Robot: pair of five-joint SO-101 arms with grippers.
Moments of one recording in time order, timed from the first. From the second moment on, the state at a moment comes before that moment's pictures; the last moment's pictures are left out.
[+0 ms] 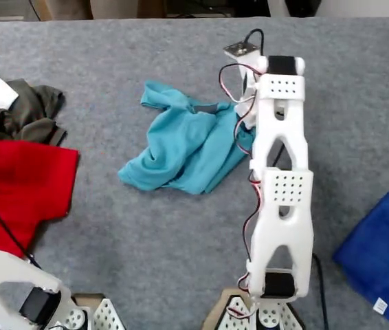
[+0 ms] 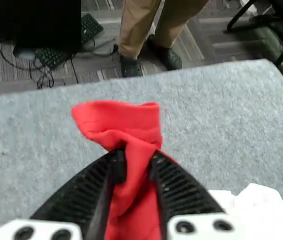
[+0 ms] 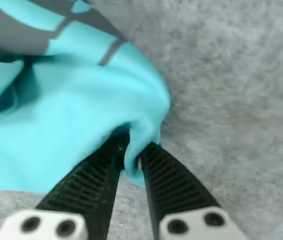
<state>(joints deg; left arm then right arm) -67.9 47.0 -81.4 75.6 4.0 -2.3 58.4 -65.5 101.3 23.8</state>
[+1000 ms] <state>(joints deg) -41.5 32.3 -35.3 98.9 -5.8 -5.2 59.5 -65.3 100.4 20.3</state>
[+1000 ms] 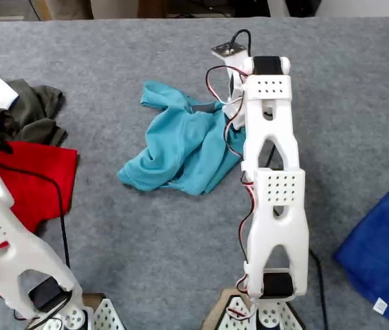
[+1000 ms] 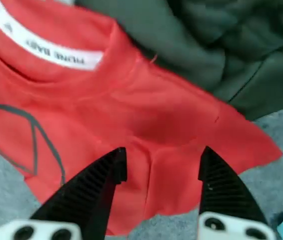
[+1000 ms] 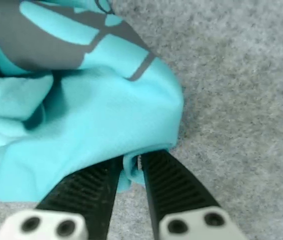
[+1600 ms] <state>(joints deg) -41.3 28.3 -7.0 61.7 -5.3 -5.2 60.4 -65.3 98.8 20.3</state>
